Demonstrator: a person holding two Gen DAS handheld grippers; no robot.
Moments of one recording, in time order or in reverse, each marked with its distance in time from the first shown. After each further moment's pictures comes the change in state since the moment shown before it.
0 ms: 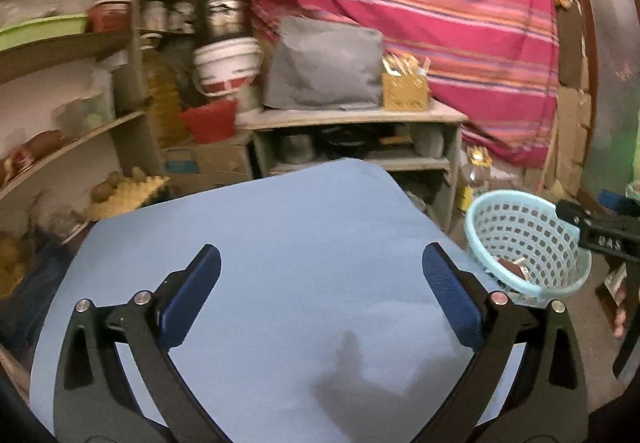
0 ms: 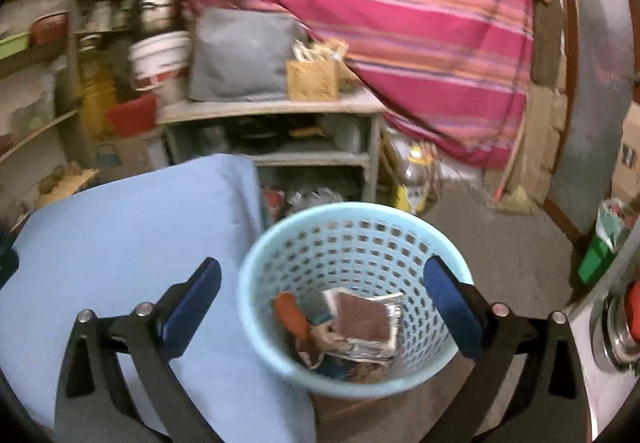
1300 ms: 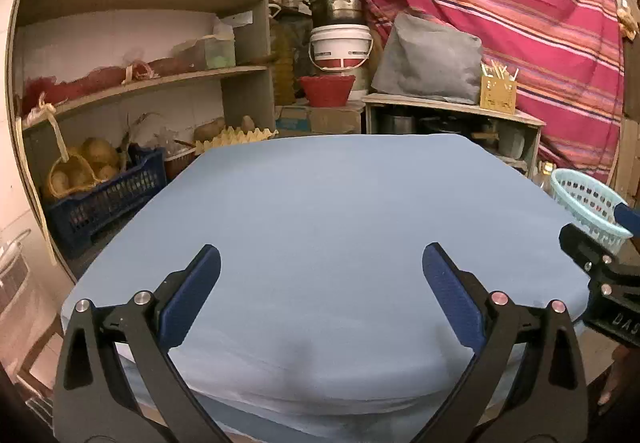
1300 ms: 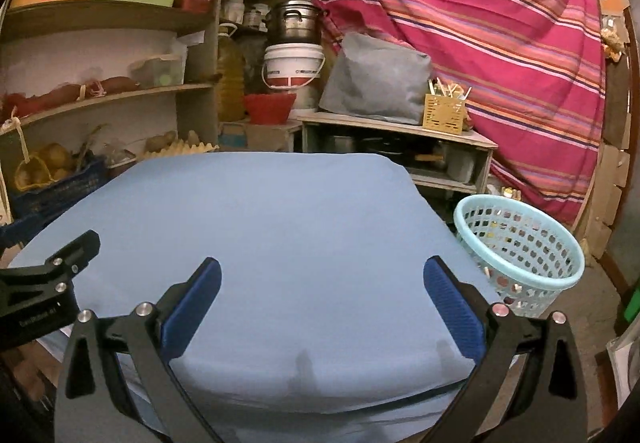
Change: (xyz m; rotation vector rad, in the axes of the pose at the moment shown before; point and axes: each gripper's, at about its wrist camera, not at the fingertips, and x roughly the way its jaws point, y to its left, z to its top) left arm -0.082 0.119 -0.128 -0.171 0.008 0.234; right arm -0.103 0.176 -0.119 -0.182 -0.139 0.257
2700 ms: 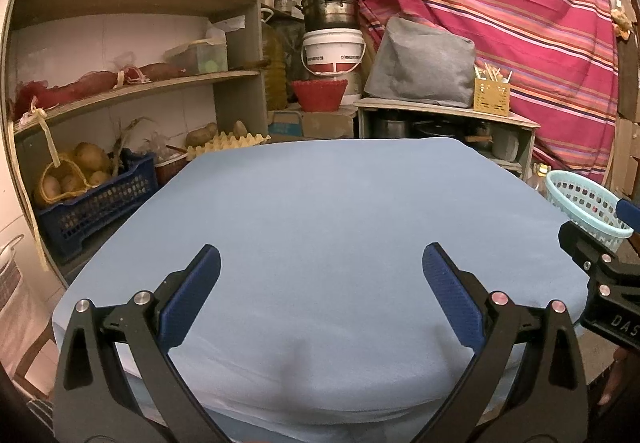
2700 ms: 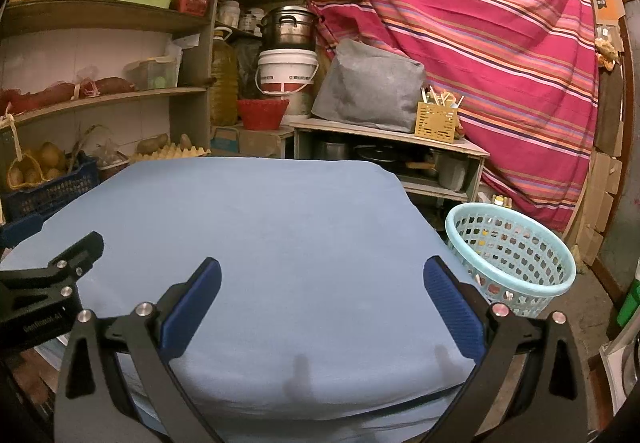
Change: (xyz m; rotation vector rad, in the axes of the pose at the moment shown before) left arm 0.002 -0.018 0.001 0.021 -0.023 -0.014; right arm 0.000 -0.002 0.003 -0.008 -0.023 -0.034
